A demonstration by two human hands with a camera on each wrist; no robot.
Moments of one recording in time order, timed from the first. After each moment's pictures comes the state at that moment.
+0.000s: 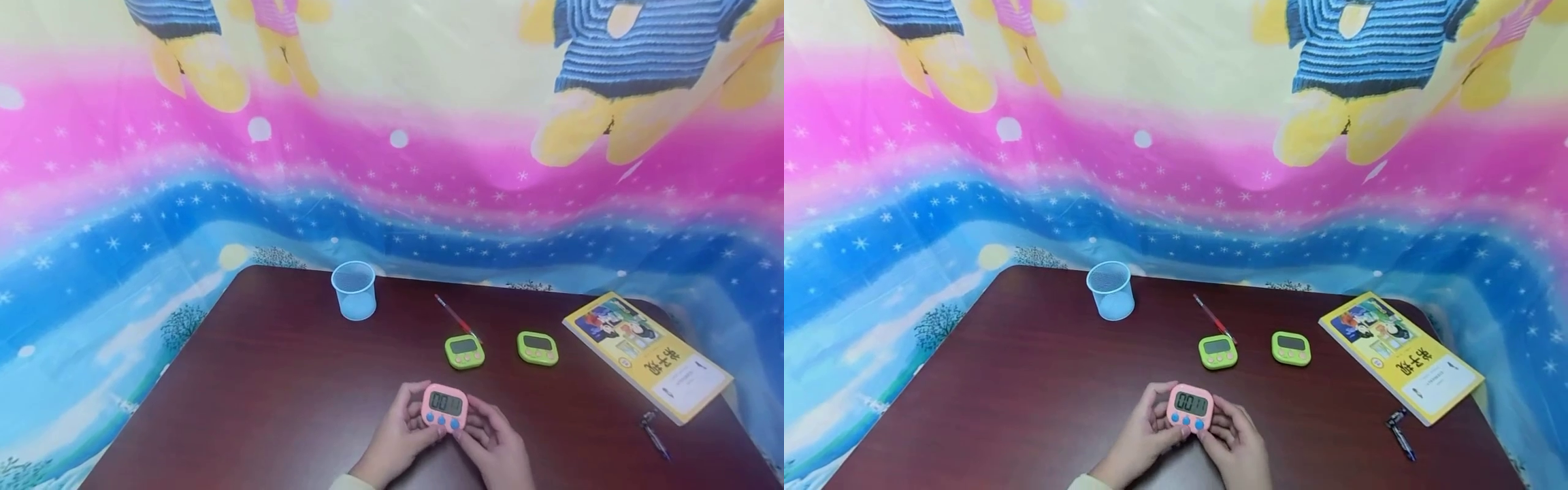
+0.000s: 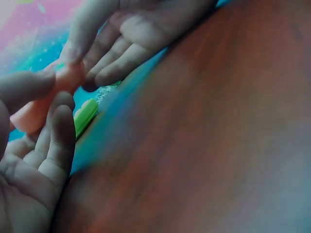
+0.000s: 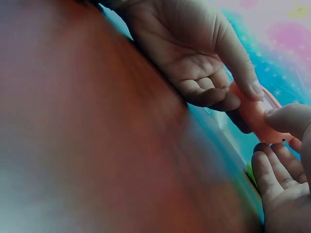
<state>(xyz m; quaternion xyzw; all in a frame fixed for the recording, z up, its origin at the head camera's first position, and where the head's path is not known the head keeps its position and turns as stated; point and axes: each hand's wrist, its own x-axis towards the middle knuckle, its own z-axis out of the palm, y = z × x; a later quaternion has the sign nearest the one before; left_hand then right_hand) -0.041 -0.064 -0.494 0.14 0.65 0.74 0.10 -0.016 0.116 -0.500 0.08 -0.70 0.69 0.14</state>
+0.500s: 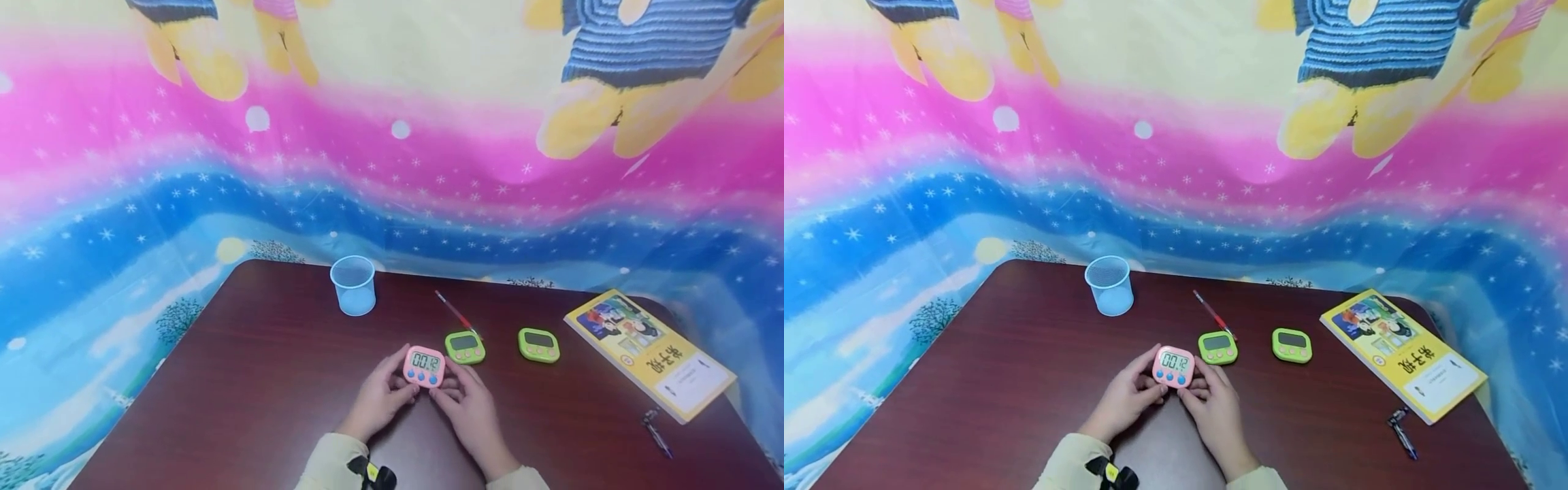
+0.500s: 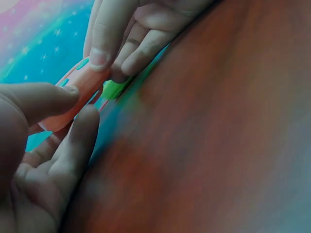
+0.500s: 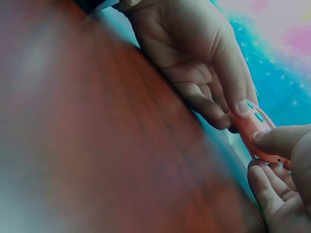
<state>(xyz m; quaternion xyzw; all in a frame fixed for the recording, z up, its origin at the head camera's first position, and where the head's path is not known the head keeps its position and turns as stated) -0.090 -0.094 -0.492 0.12 0.78 0.61 0.04 -0.077 0.088 -0.494 0.01 -0.81 0.59 0.07</state>
